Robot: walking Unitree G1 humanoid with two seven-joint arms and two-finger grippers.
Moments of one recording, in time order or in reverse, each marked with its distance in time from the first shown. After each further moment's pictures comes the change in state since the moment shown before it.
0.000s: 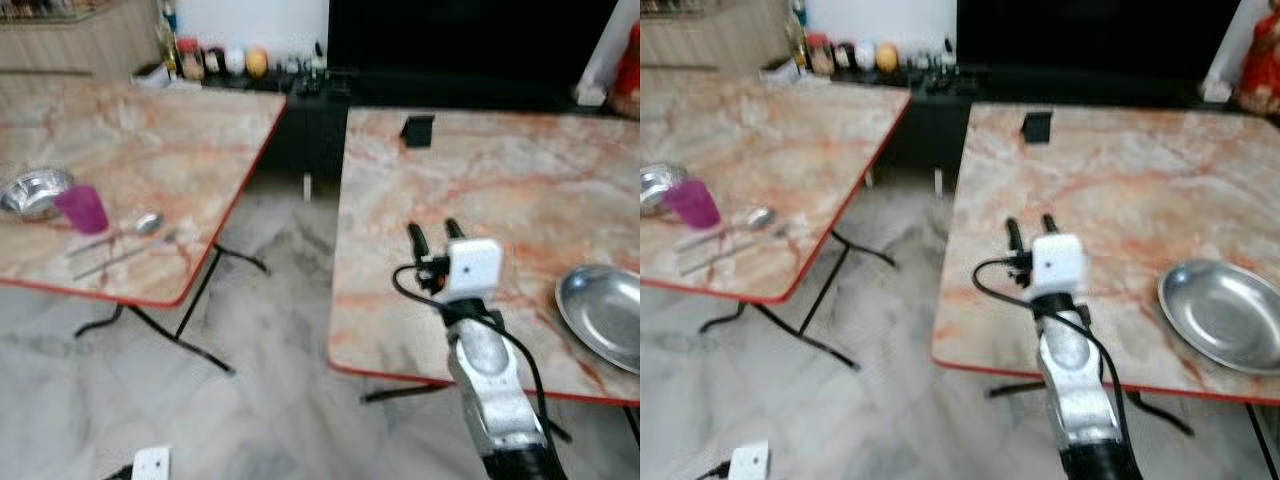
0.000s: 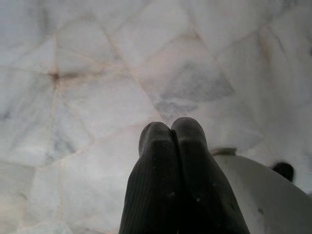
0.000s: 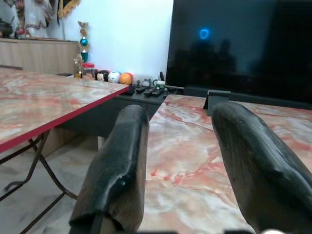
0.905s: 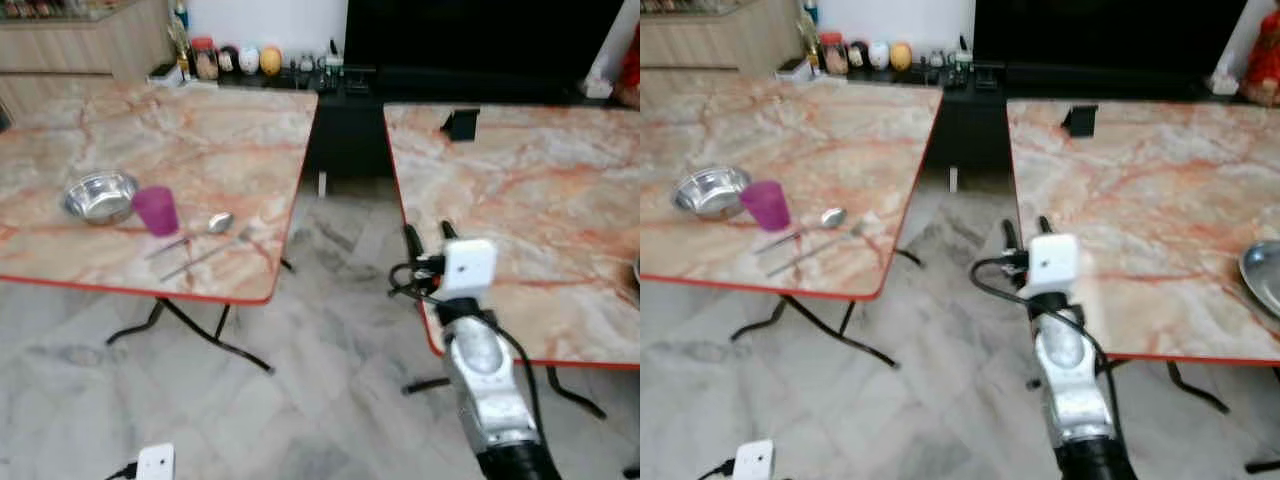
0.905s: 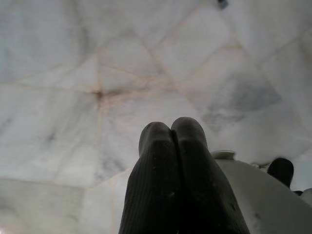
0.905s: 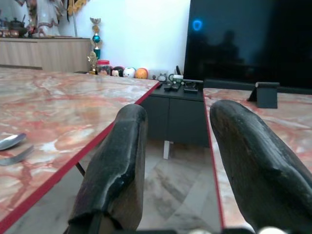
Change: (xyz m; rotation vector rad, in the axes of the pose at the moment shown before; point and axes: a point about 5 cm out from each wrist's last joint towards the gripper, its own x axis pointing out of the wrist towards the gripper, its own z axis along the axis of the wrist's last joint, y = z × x) left arm 0.001 0.000 0.003 0.003 -0.007 -0.003; right arm 0.002 0.011 -0.006 0.042 0.028 0.032
